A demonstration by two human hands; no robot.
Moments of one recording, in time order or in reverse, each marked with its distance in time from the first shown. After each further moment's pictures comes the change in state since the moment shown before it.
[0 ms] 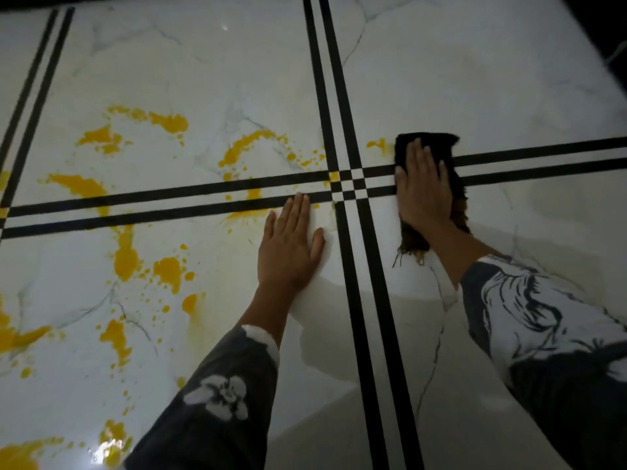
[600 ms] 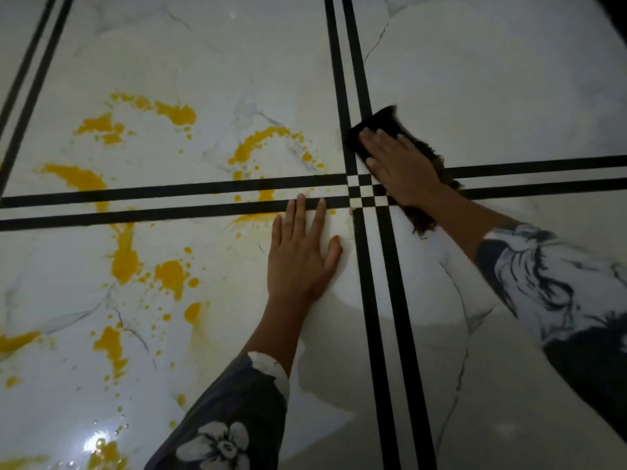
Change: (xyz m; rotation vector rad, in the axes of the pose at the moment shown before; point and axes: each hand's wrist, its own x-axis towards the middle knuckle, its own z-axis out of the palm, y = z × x) left_hand 0.001 -0.001 0.001 -0.029 0.031 -0.053; right_hand 0.056 -0.039 0.001 -0.100 -0.097 -0.514
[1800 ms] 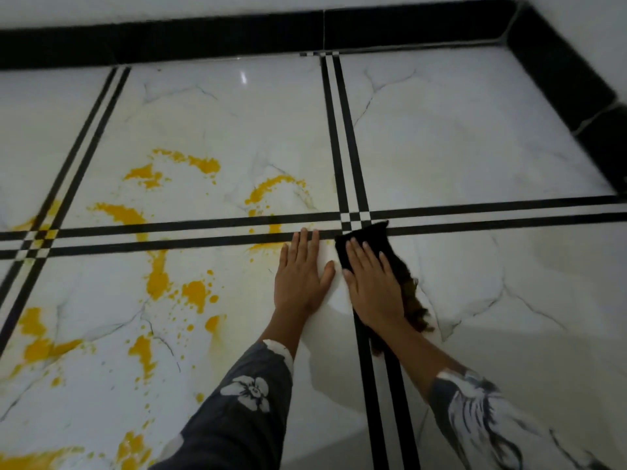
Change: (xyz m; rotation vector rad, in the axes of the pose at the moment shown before) left_hand -0.003 0.000 -0.009 -0.070 -0.038 -0.003; right_hand -0.119 -0.113 0.023 0.075 0.141 0.289
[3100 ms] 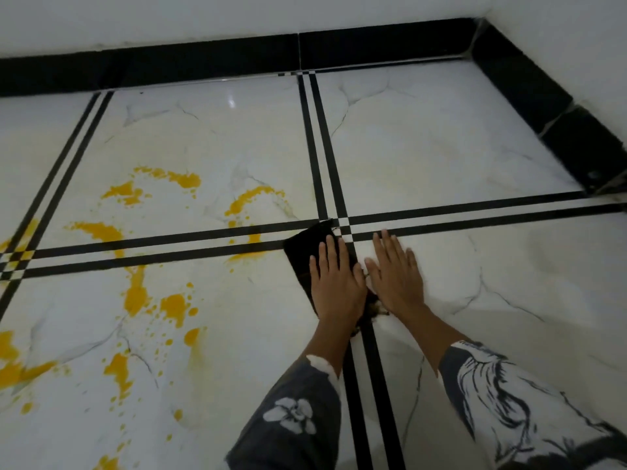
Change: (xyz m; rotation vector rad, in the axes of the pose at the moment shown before) left_hand 0.000 0.094 0.028 -0.039 0.061 -0.105; right_hand 0.011 0.065 -0.018 0.126 -0.084 0.197
